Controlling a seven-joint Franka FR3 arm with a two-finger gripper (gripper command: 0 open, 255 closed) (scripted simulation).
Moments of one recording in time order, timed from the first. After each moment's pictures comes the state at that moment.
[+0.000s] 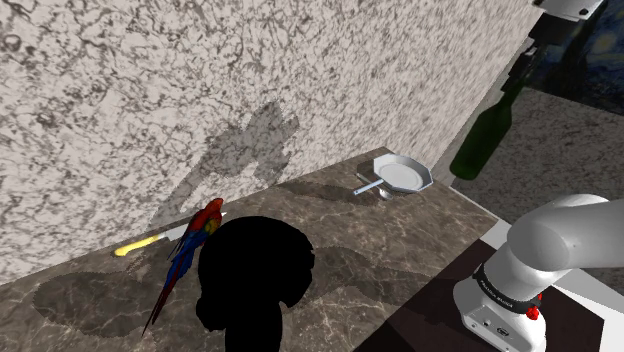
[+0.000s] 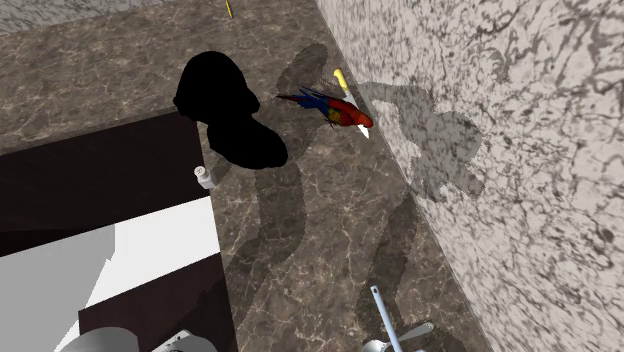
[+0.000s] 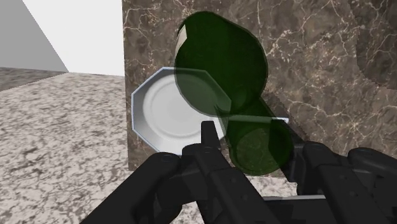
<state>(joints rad) -0.26 -0.71 -0.35 -2.11 -0.15 1.54 -0.56</state>
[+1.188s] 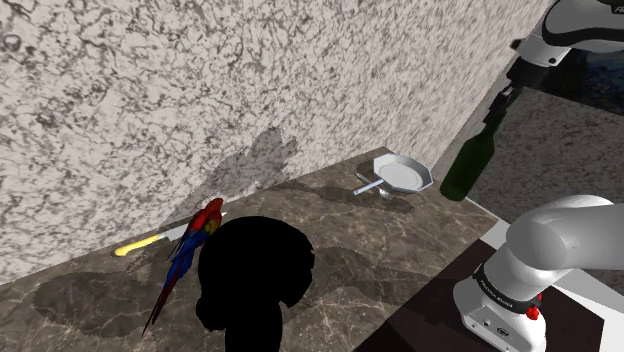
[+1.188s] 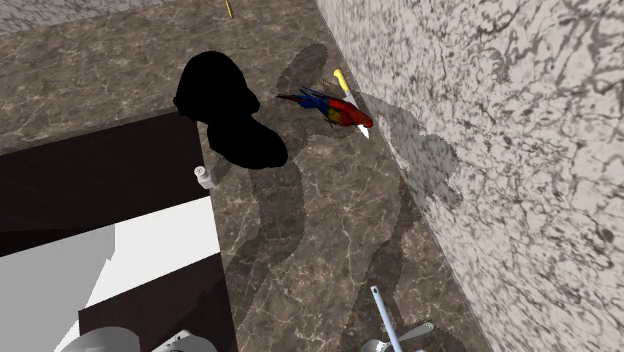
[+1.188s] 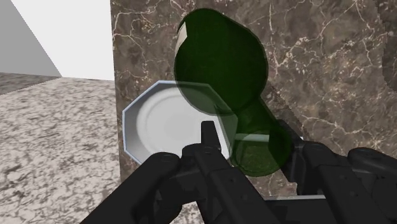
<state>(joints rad) -0.28 -0.78 -0.38 -2.40 -0.19 1.76 -0.55</state>
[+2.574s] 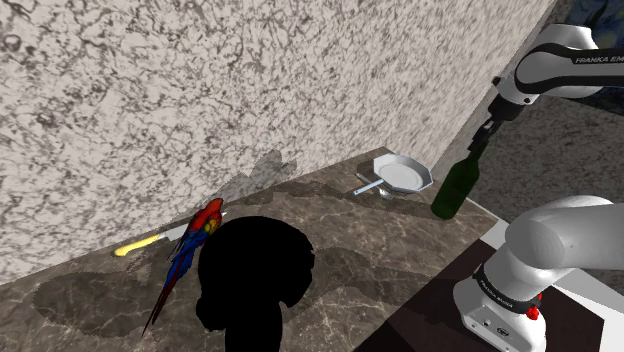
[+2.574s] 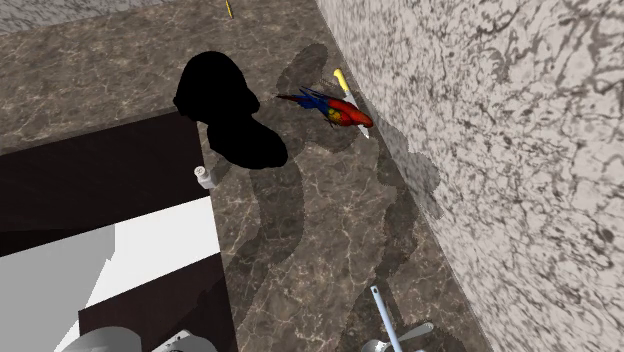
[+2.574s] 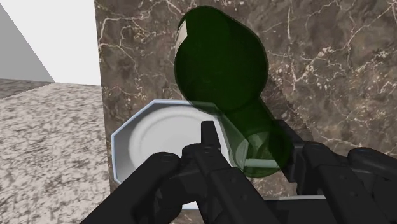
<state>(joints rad) -0.31 -0.78 -0.44 -2.63 -0.24 2.00 -0.56</state>
